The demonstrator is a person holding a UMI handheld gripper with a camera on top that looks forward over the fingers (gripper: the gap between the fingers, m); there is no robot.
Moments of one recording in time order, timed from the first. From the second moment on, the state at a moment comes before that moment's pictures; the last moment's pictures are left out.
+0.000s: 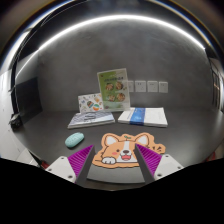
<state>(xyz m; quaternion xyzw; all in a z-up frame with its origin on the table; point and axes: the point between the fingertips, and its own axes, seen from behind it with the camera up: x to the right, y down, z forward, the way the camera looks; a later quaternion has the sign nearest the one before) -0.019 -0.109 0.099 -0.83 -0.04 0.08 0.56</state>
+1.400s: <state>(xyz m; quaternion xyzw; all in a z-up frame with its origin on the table) -0.262 0.004 0.126 -0.80 -0.16 0.11 0.57</state>
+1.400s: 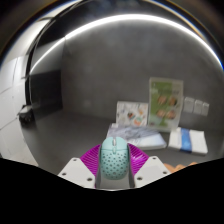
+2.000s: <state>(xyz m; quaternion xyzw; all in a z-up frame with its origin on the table) 0.016 0.002 0.018 -0.86 0.00 0.00 0.50</state>
